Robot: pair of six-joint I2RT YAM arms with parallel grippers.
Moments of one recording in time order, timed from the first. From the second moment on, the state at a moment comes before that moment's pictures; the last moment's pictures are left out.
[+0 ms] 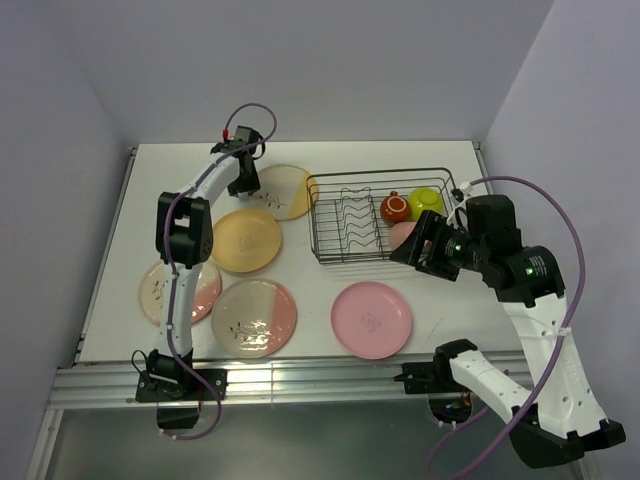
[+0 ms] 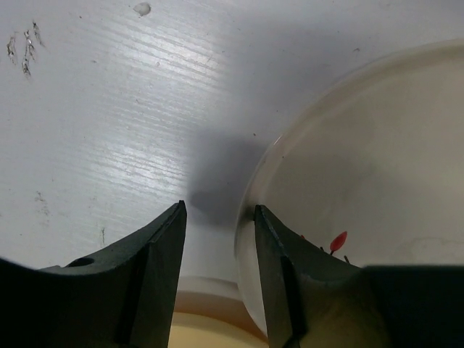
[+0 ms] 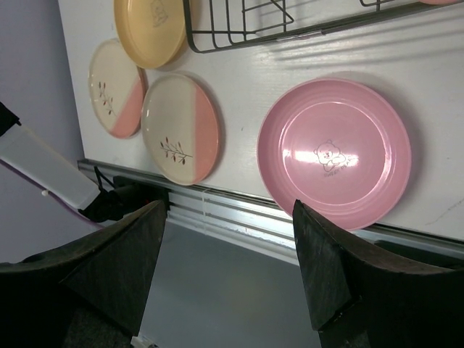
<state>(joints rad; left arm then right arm) -0.26 2.43 2.13 -0.79 -0.30 -0.49 0.25 0.86 1.27 -1.19 -0.31 0.62</state>
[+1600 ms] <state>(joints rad) -0.11 2.37 2.17 -0.93 -0.05 -0.46 0.73 1.70 1.79 -0.93 0.12 0.32</state>
